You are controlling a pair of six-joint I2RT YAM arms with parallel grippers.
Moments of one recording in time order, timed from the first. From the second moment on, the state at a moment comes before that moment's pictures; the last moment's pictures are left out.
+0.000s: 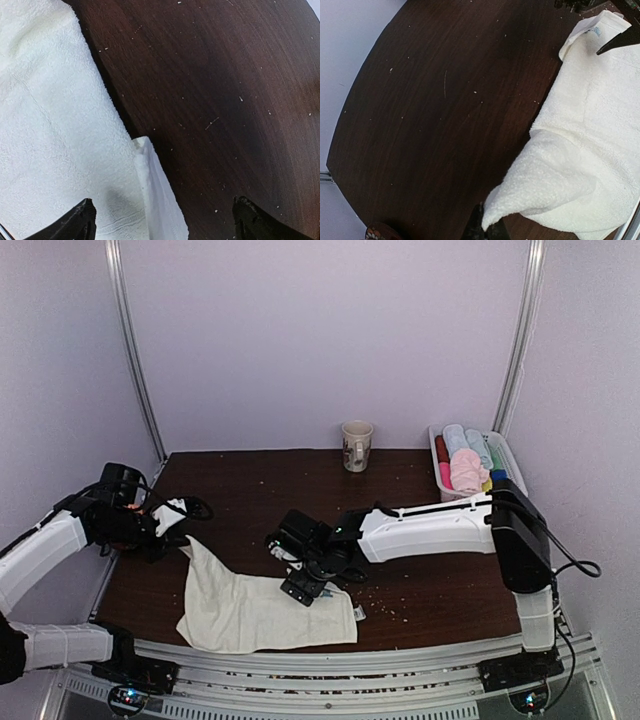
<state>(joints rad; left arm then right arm) -0.19 1.01 0.76 -0.67 0.38 0.89 1.15 2.10 1.61 -0.59 0.30 0.04</state>
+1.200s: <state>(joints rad) -0.19 1.06 0.73 -0.64 0.36 0.89 1.09 2.17 1.72 -0.60 0.26 0.02</state>
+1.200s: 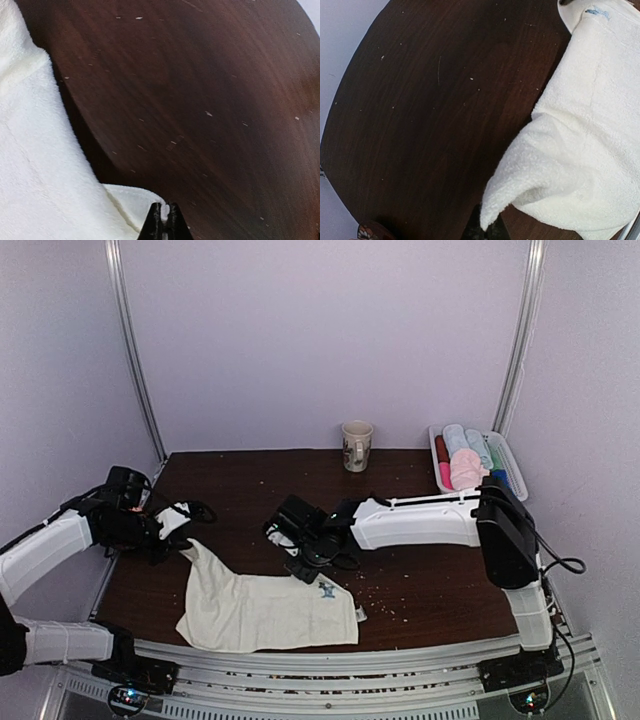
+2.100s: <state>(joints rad) -0.21 1.51 0.90 -0.65 0.31 0.88 0.94 1.60 1.18 -0.45 0.50 0.10</state>
